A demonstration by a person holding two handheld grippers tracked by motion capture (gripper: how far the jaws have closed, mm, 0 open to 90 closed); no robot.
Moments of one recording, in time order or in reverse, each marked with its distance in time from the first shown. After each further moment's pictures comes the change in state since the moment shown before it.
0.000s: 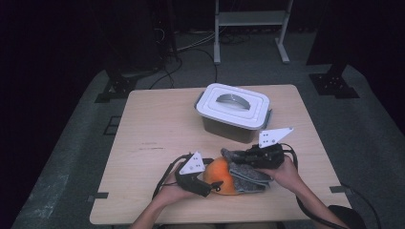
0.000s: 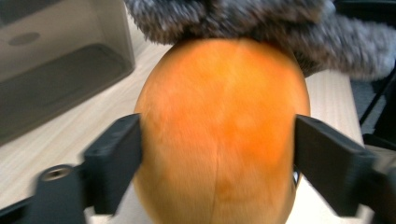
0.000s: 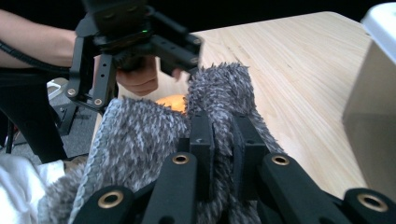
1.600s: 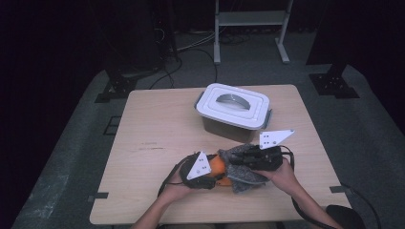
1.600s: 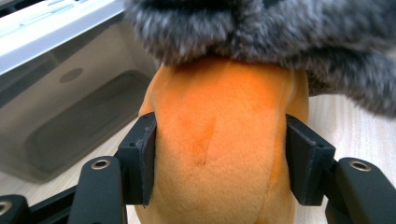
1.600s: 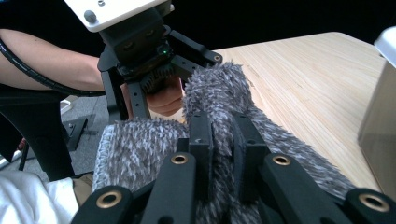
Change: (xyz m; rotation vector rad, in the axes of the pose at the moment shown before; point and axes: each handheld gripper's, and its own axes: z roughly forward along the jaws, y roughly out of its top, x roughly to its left) left arm -0.003 0.004 0.011 -0.034 0.141 0.185; right arm 0.003 -0.002 0.001 -0.080 0.023 0.014
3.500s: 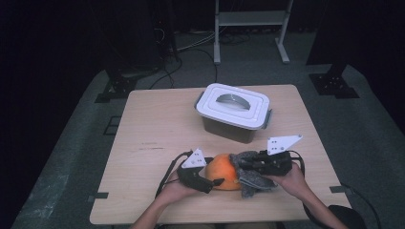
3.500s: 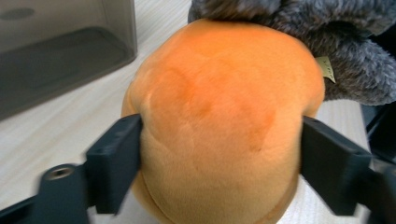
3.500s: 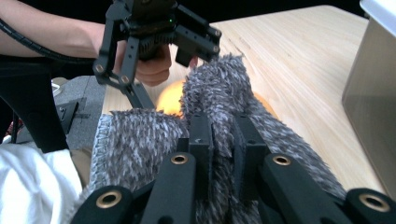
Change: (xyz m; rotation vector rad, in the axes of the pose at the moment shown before) left arm 0.008 -0.008 0.001 0.067 -0.114 -0.230; right arm 0.005 -0.016 -0.017 0.072 -0.040 -0.002
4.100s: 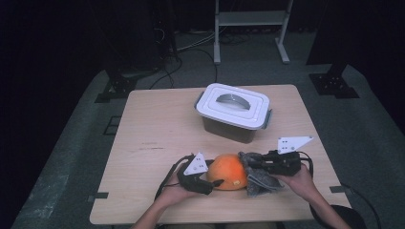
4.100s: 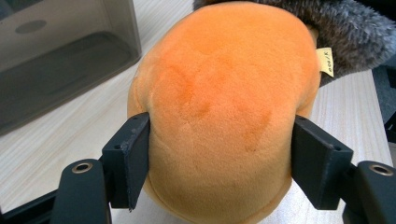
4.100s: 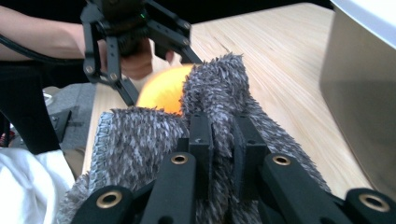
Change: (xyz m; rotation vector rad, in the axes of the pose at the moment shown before) left arm -0.007 -0.005 -0.002 0.009 0.029 0.063; right arm -0.010 -0.022 -0.023 -0.017 -0.045 0.052
